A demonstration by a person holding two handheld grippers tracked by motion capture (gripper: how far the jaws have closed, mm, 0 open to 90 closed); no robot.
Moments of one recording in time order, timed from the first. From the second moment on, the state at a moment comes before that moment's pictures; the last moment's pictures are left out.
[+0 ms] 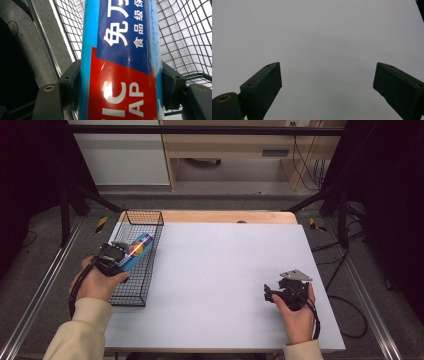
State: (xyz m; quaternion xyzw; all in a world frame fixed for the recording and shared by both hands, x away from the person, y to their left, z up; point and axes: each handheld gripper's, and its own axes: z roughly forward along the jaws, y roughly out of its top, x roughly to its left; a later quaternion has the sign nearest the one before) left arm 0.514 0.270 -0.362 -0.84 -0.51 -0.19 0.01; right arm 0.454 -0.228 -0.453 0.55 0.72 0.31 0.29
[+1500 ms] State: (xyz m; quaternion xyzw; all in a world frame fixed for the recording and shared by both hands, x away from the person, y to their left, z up) left arm 0.511 0.264 -0.377 -0.85 -0.49 -0.20 0.03; right arm 0.454 -0.225 -0.454 0.55 0.72 0.31 0.28
